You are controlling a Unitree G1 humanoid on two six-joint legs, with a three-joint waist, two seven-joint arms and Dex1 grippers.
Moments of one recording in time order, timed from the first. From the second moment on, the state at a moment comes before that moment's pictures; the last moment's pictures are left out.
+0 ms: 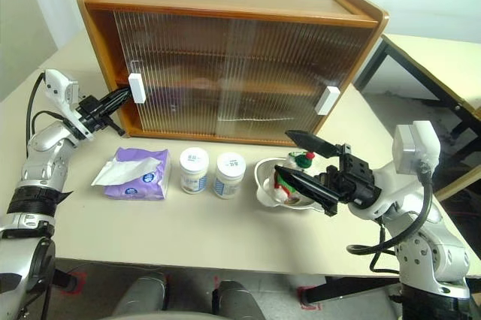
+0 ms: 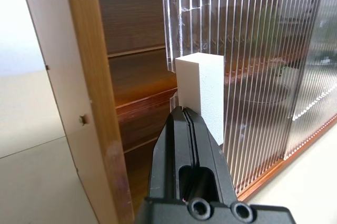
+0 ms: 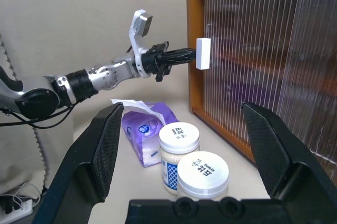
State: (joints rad) left arm -0.61 0.43 0.13 0.54 -0.27 -0.17 -0.80; right arm 0.02 -0.65 -0.41 -0.29 0.93 0.38 1.17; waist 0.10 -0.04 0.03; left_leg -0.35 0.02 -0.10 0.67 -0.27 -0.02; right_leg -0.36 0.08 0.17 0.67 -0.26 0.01
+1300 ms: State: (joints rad) left arm -0.72 0.38 0.01 0.51 -0.24 -0.04 -0.87; right arm 0.07 -0.64 -0.41 -0.40 0.94 0.39 1.06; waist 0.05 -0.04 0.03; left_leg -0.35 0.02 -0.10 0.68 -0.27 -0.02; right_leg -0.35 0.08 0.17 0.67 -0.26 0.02
